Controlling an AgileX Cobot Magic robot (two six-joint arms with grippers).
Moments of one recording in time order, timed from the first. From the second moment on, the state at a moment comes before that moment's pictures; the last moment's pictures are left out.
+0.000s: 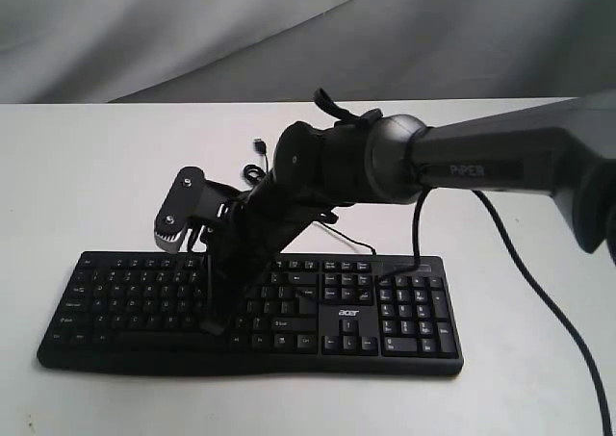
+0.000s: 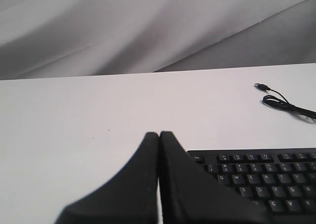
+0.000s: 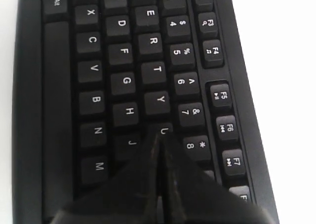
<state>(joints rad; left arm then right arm) 0.10 0.00 0.00 0.12 0.27 -0.07 0.76 2.18 -1.48 0.63 0.57 -1.13</state>
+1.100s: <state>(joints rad) 0.10 0.00 0.00 0.12 0.27 -0.07 0.76 2.20 -1.49 0.62 0.54 -1.13</state>
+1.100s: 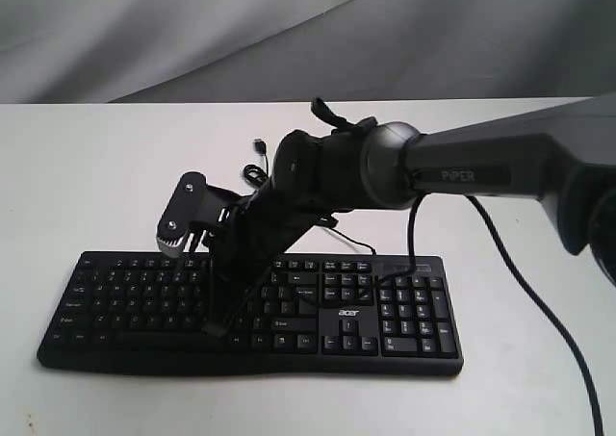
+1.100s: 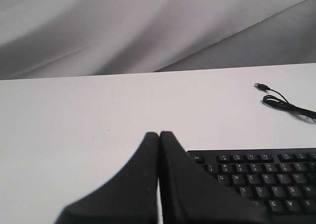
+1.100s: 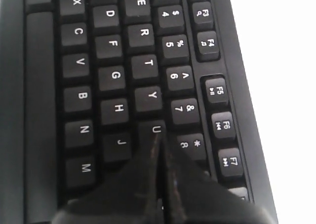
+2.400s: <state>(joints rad) 0.10 0.00 0.00 0.12 0.27 -0.07 0.83 2.20 -1.49 0.63 0.57 -1.12</state>
